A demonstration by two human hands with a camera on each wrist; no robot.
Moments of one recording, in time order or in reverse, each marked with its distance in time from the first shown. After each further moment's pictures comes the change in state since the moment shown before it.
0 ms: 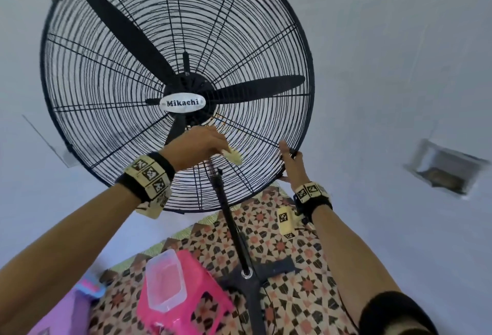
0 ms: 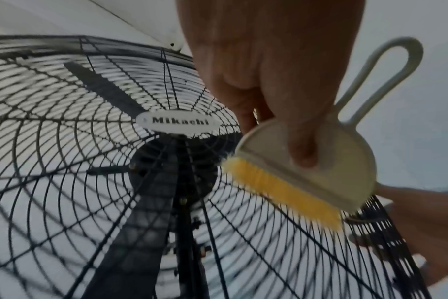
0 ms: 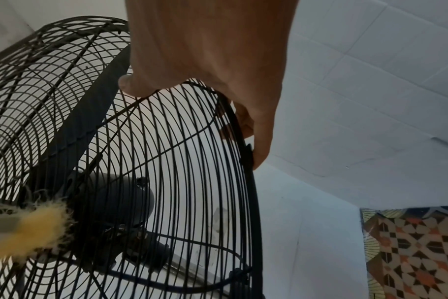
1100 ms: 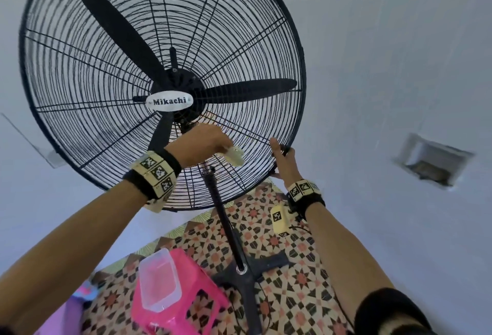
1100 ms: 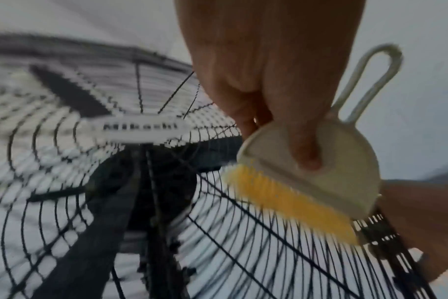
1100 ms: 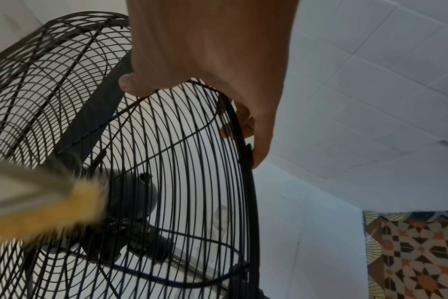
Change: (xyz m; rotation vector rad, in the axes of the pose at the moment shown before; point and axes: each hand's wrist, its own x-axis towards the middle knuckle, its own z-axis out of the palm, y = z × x) left_hand 0.024 0.000 0.017 -0.006 -0.112 -0.054; right_hand 0.004 0.004 0.000 -0.061 0.001 -0.025
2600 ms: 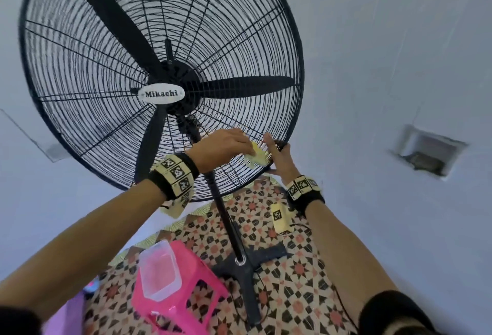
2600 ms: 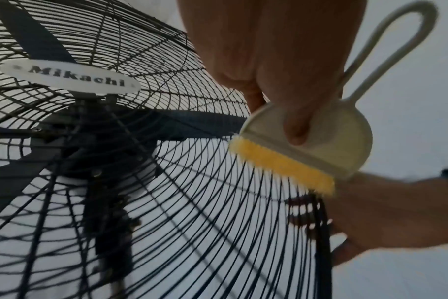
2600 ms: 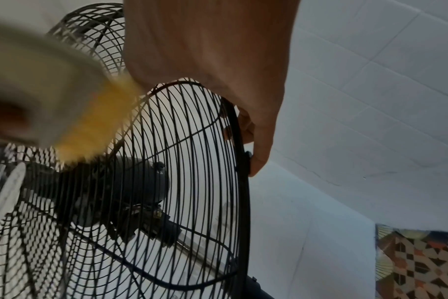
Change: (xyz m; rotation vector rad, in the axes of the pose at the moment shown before) left_hand 0.011 0.039 0.037 -0.002 0.133 0.227; right_hand -0.013 0.007 0.000 0.000 -0.091 0.071
